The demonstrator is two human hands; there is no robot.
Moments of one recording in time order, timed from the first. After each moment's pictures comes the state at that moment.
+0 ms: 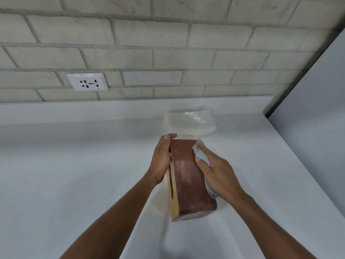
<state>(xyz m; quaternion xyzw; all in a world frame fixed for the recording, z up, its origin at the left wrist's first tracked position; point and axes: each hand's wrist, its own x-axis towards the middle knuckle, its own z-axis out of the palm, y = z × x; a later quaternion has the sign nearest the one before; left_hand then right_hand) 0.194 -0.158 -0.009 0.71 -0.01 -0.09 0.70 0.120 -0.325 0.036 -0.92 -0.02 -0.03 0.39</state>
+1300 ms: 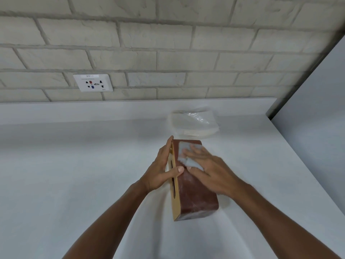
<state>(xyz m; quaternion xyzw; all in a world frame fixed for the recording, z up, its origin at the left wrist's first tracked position) 0.178 -0.117 -0.032 0.79 -0.20 -0.15 0.56 0.143 -0.331 0.027 -0.94 -0.21 0.04 0.27</state>
